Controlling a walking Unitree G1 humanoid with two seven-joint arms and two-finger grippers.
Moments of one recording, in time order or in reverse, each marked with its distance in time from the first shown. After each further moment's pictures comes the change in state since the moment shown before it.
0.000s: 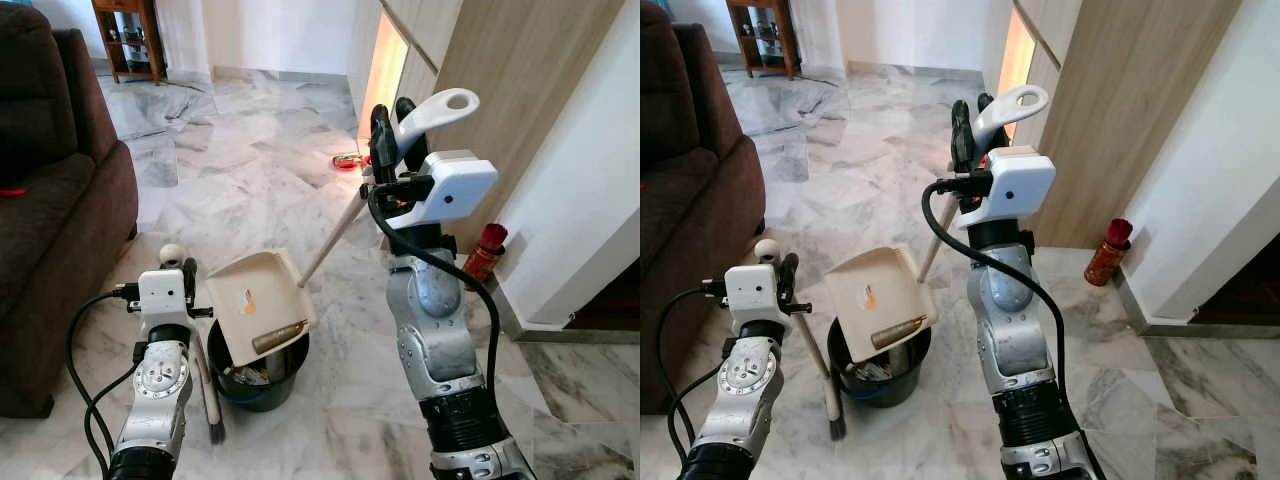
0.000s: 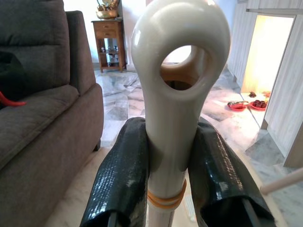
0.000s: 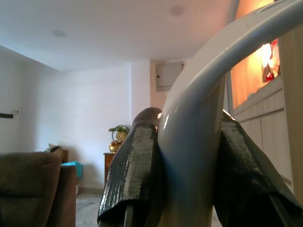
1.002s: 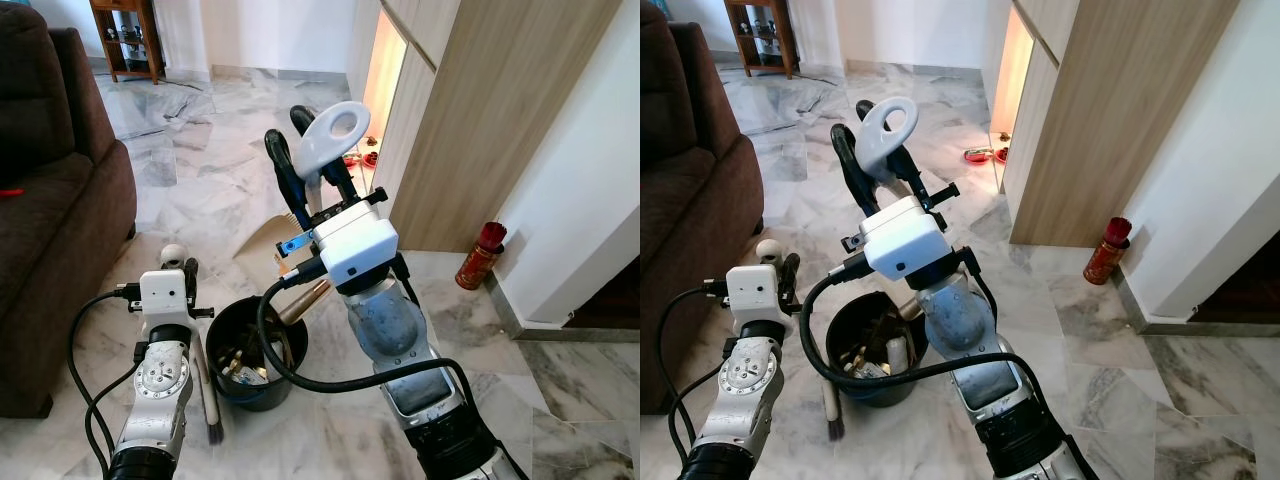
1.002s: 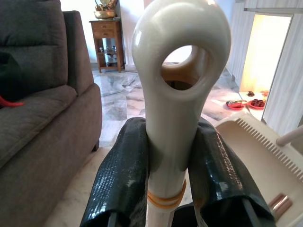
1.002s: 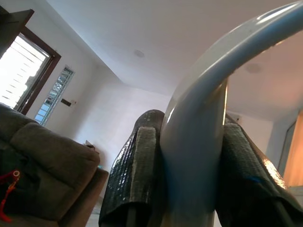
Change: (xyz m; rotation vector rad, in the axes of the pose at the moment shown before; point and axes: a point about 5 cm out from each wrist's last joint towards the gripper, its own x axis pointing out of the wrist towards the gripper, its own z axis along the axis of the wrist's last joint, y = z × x) left arm 0.000 -0.001 0.000 0.002 -0.001 -0.008; right arm -0.021 0.060 0.011 -0.237 -0.162 0.339
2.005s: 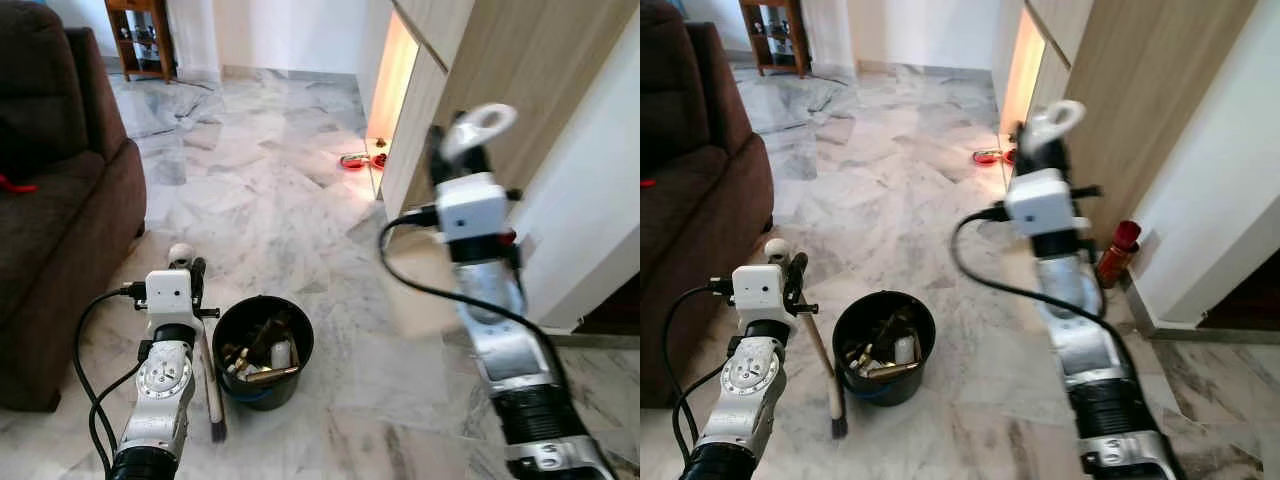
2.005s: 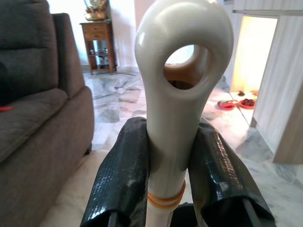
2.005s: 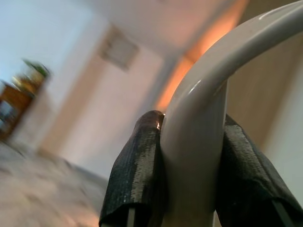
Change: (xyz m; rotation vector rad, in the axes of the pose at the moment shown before) left arm 0.000 -0.006 0.001 -0.006 -0.008 -0.058; right arm -0.067 -0.146 -0.059 -0.448 0.396 -0.374
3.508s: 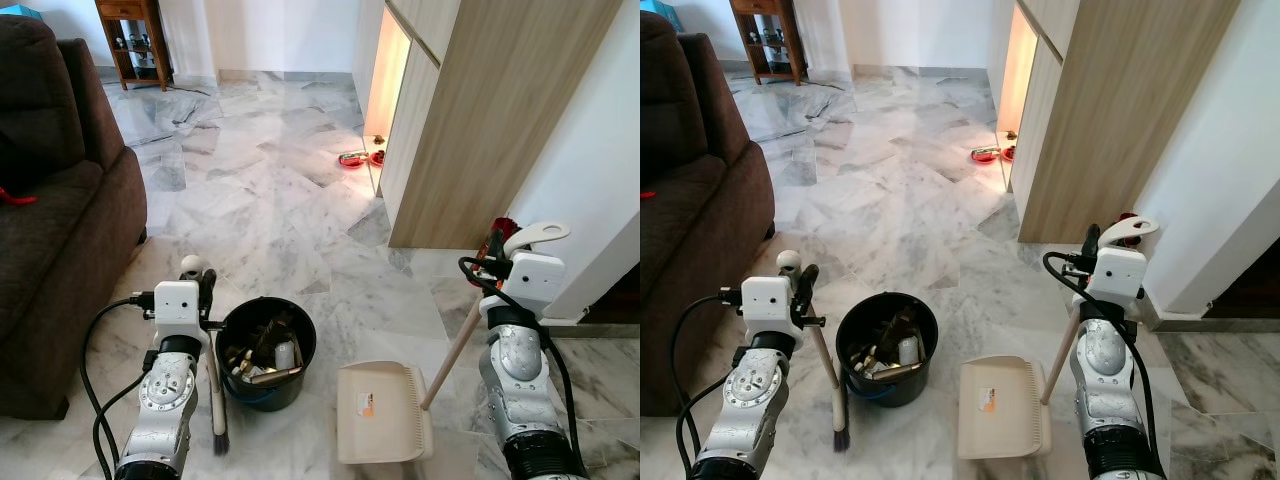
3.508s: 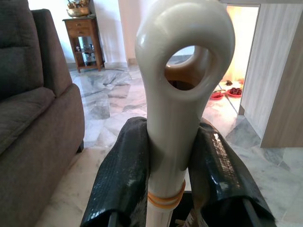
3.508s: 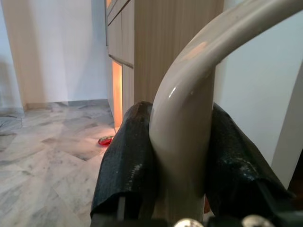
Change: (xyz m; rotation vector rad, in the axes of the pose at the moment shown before) left arm -0.013 -0.006 -0.007 -0.006 0.032 -0.062; right arm -0.072 -0.001 -0.082 0.342 0.440 -0.166
